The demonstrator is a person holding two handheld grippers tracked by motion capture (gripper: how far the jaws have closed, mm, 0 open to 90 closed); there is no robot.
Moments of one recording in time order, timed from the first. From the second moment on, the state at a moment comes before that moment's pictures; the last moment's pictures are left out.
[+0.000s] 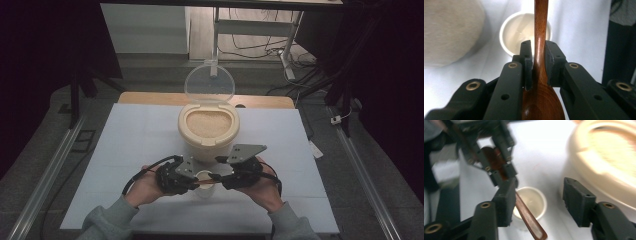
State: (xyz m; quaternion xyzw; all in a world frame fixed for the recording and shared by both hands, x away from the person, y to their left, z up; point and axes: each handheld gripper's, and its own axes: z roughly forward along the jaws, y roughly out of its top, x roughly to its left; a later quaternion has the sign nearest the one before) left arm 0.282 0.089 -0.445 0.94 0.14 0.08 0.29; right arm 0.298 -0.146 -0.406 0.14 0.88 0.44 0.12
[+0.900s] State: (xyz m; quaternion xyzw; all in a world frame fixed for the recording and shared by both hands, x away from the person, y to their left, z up) left arm 0.271 0.094 -0.433 0.90 0.17 0.16 0.38; right arm 0.294 -0.172 -0.440 0.36 0.77 0.52 0.03
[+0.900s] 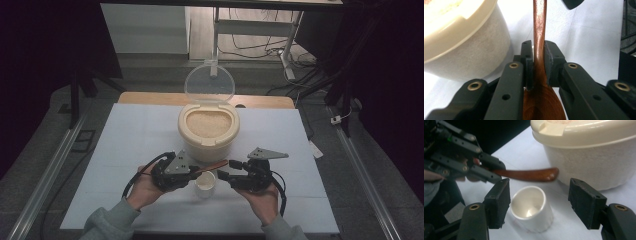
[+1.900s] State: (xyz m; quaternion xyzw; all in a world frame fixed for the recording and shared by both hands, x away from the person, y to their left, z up) left arm 0.263 0.084 -0.436 0.90 0.15 0.19 0.38; right arm 0.289 -0.165 -0.429 0.32 0.71 0.62 -0.02
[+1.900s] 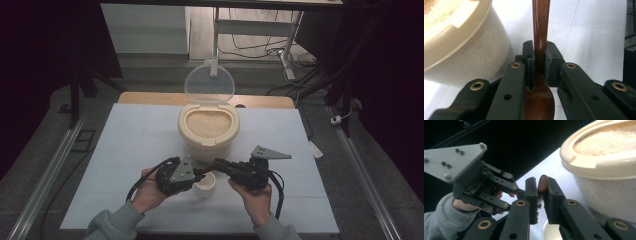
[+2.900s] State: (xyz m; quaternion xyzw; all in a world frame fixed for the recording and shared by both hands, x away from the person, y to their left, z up) left arm 0.246 0.177 -0.461 0.83 0.30 0.18 0.44; right arm 0.299 -0.200 -0.419 0.30 0.68 0.67 0.02
